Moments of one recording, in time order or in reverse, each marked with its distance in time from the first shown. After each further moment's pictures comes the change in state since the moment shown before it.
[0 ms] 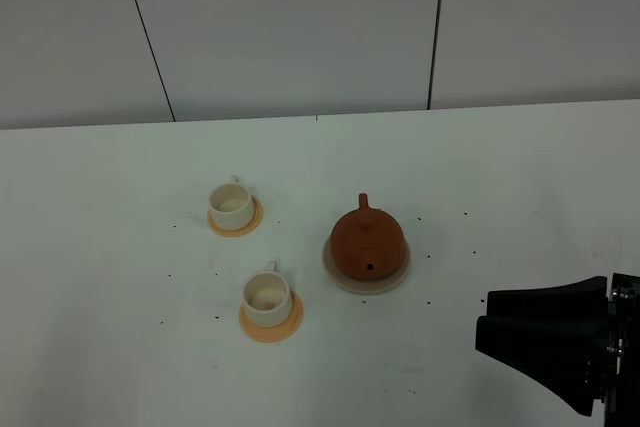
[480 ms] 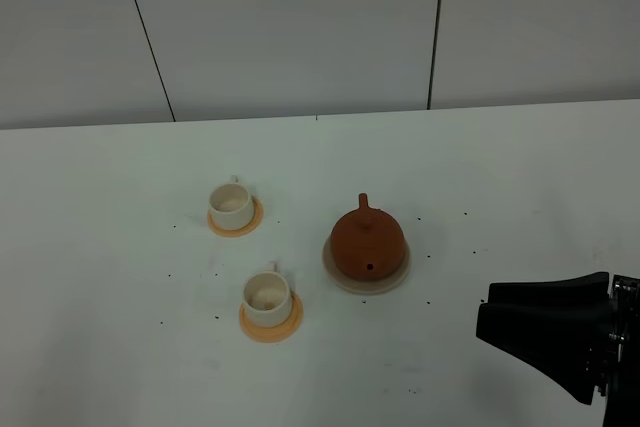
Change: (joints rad) left arm 0.000 0.000 0.015 -0.002 -0.023 0.033; right arm 0.000 0.000 0.000 0.035 -0.007 0.066
